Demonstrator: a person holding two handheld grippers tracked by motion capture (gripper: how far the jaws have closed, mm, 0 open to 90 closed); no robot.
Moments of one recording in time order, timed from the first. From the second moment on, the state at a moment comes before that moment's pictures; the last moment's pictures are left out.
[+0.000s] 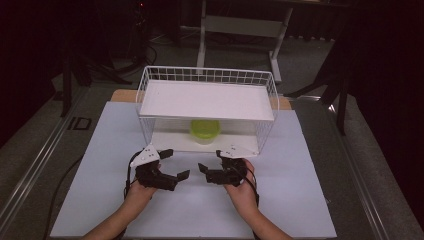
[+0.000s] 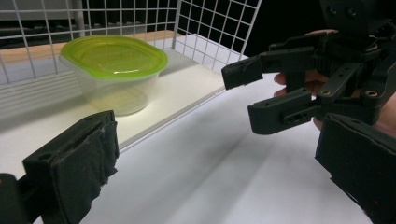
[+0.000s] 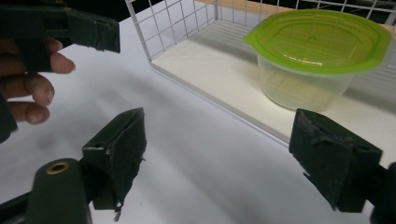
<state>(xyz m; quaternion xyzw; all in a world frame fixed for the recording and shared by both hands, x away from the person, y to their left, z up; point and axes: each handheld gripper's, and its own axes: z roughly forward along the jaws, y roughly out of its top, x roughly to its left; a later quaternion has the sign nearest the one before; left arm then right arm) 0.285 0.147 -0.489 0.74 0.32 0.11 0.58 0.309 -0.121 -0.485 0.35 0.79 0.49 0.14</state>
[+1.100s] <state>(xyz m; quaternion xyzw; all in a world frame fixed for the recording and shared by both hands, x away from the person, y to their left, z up) 0.248 0.195 -0.489 0.74 0.34 0.10 0.57 0.264 -0.215 -0.469 0.35 0.77 0.51 0.16</state>
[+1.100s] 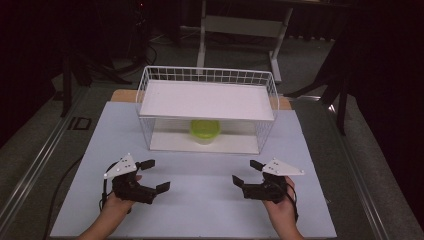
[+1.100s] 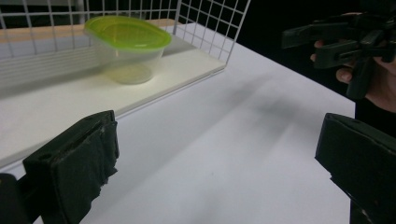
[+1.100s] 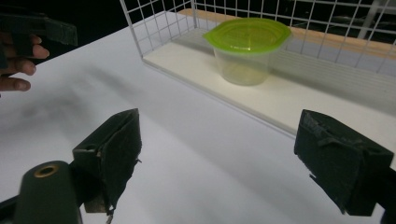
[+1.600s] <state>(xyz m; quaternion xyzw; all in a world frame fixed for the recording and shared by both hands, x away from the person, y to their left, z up) 0.235 0.218 -0.501 0.73 0.36 0.10 0.57 0.246 -0.236 -0.475 0.36 0.77 0.50 0.16</state>
